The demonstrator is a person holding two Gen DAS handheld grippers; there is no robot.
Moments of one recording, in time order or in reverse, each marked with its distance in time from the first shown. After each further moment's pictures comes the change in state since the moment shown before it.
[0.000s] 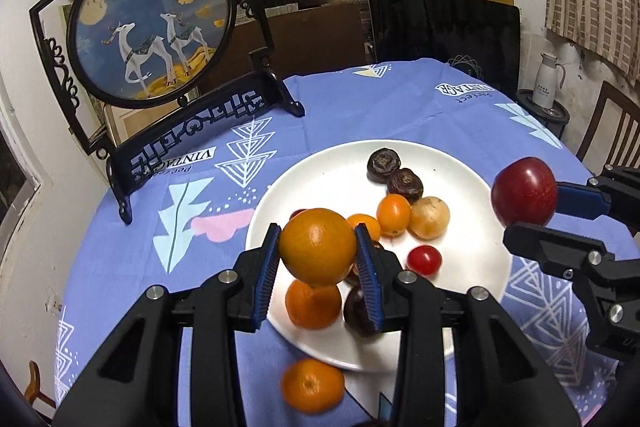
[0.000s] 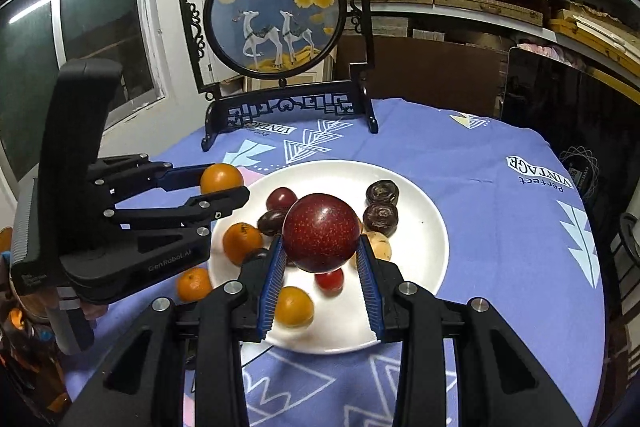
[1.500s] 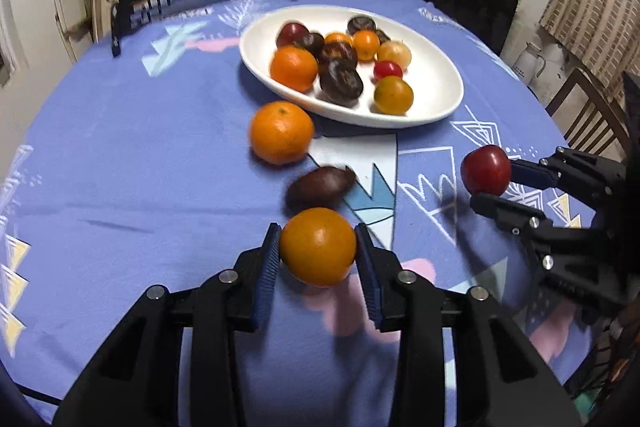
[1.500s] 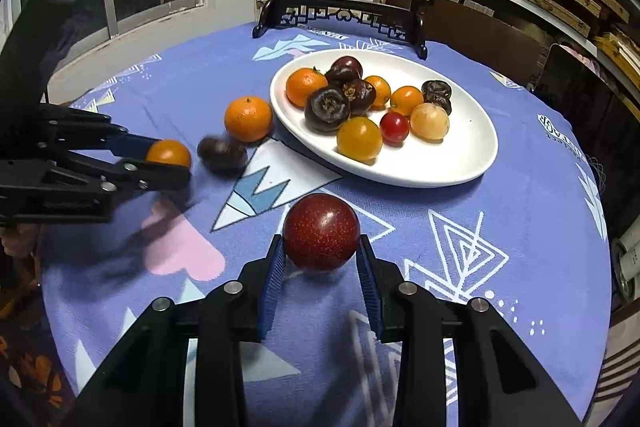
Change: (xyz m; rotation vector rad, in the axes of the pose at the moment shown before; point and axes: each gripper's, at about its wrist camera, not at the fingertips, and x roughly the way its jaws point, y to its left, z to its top) left arm -0.061 0.009 -0.144 -0.184 0.226 -0.170; right arm -0.019 0.055 -0.108 -0.226 0.203 0.017
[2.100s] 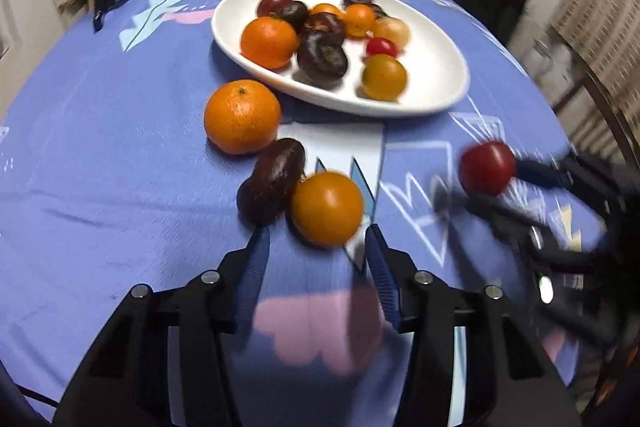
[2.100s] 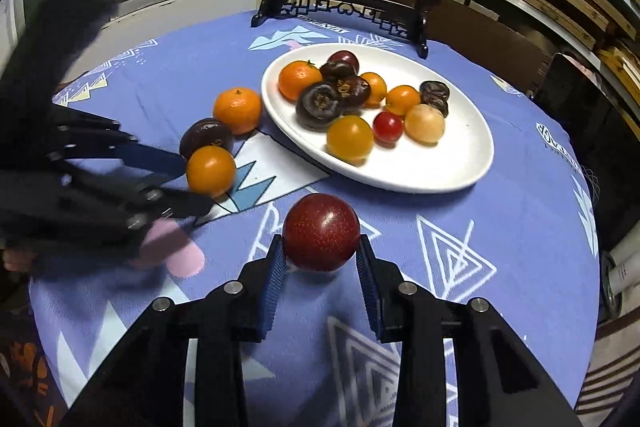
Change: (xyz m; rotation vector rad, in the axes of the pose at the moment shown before) left arm 0.039 -0.021 0.012 -0.089 0.093 -0.025; right arm 0.006 -0.008 0.002 -0.054 0.036 -0.025
